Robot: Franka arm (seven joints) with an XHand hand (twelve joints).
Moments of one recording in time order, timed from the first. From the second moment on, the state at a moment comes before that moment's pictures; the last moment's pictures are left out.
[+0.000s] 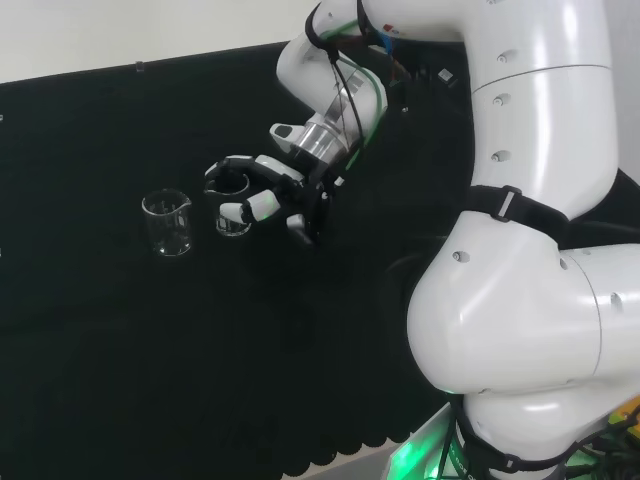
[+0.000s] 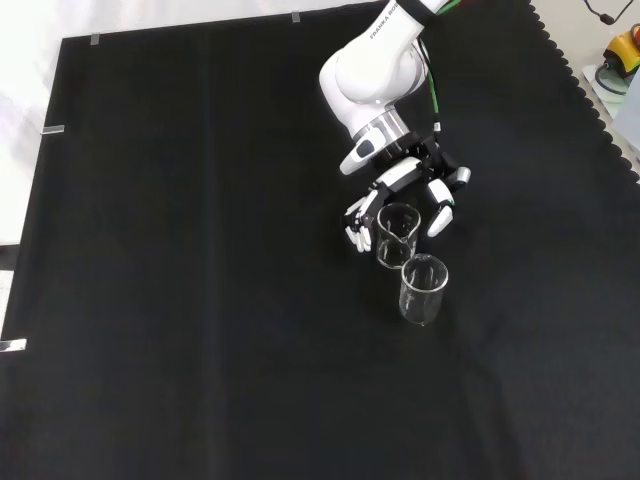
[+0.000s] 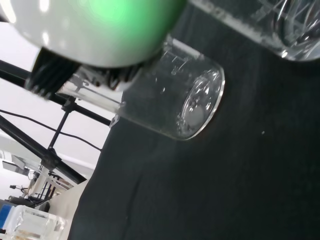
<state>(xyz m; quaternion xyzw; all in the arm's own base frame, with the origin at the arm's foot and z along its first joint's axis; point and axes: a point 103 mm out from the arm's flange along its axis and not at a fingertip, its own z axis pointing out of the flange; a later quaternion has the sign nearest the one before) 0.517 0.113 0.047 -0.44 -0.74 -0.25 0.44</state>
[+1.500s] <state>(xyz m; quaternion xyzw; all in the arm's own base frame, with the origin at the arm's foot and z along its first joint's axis) 0.519 0.102 0.049 -0.43 -0.75 -0.23 0.45</state>
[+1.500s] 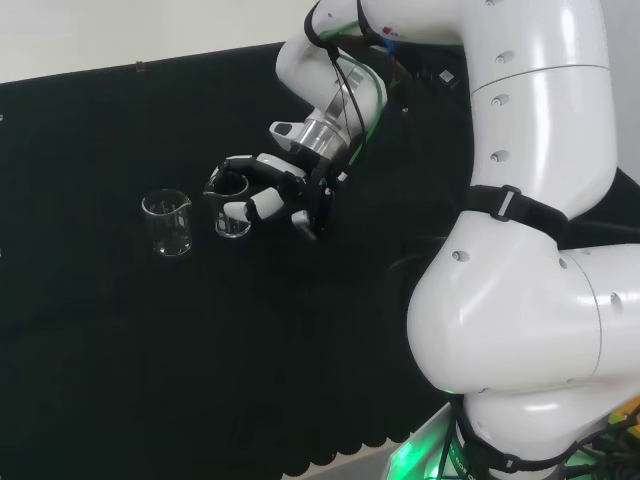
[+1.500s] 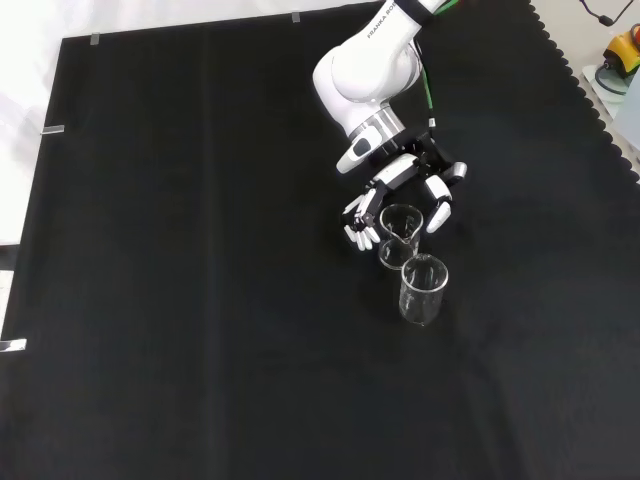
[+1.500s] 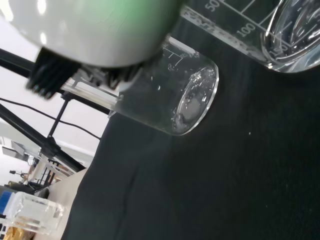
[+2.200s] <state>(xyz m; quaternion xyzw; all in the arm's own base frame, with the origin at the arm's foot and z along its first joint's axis) 0.520 0.108 0.049 -0.44 -0.75 -0.23 0.44</state>
